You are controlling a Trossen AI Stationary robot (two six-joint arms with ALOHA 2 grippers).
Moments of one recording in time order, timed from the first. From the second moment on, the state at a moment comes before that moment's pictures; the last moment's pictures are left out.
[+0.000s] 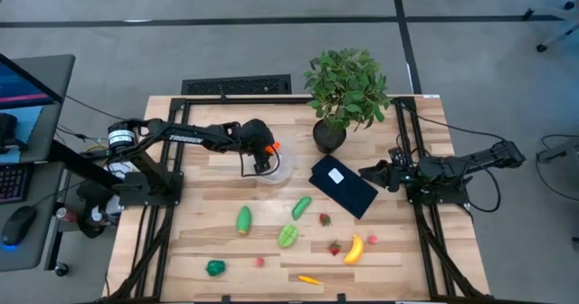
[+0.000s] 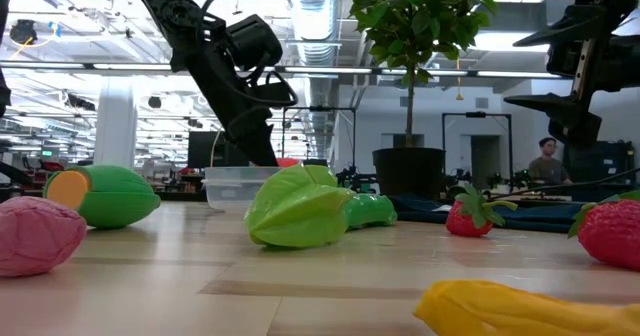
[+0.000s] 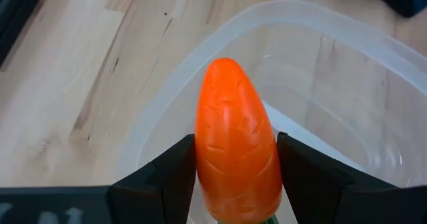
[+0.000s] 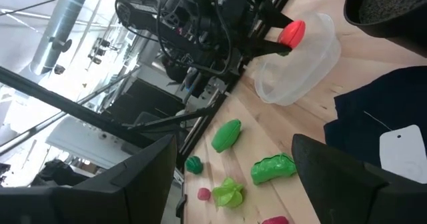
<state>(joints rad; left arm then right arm) 0.32 1.62 0.87 -0.15 -0.06 0.06 0.27 0.13 0.02 0.03 0.32 0.99</state>
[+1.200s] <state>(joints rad) 0.23 1.36 0.87 -0.11 0.47 -0.23 0.31 0.13 0.02 0.04 0.07 1.20</state>
